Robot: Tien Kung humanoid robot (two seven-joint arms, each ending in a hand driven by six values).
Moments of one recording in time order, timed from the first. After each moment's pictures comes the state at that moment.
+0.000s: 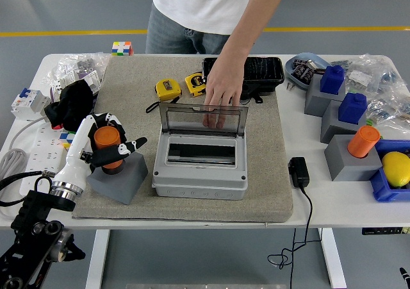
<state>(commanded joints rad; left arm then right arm) 0.01 0.10 -1.30 -1.45 1.36 0.13 -0.24 0.09 -0.14 1.48 0.18 -1.26 -0.13 0.04</state>
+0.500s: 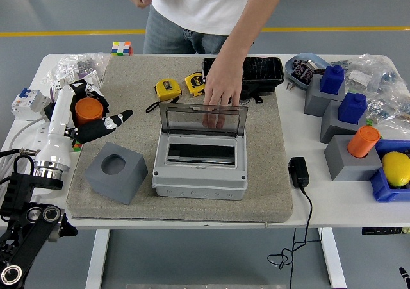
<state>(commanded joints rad) -0.05 0.17 -1.28 -1.55 1.62 0.36 -0.21 0.09 -0.14 1.48 0.18 -1.26 -0.13 0.04</state>
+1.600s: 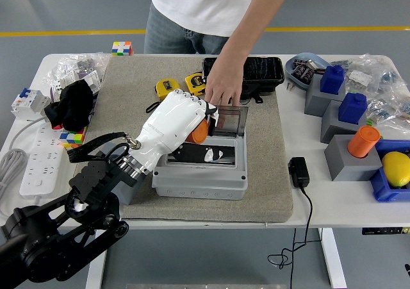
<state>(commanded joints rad) -0.39 0.21 -0.73 -1.51 2.27 0.40 0.01 0.11 -0.16 1.52 0.18 -1.29 -0.13 0.03</state>
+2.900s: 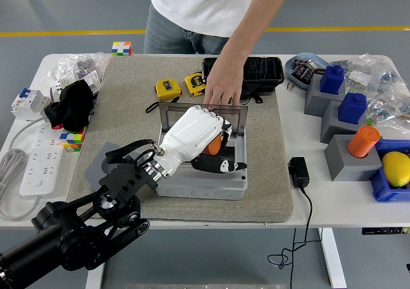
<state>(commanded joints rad) -0.46 0.11 -0.65 -1.24 2.23 0.46 -0.04 0.11 -0.16 1.51 0.18 -1.30 -0.13 0.02</state>
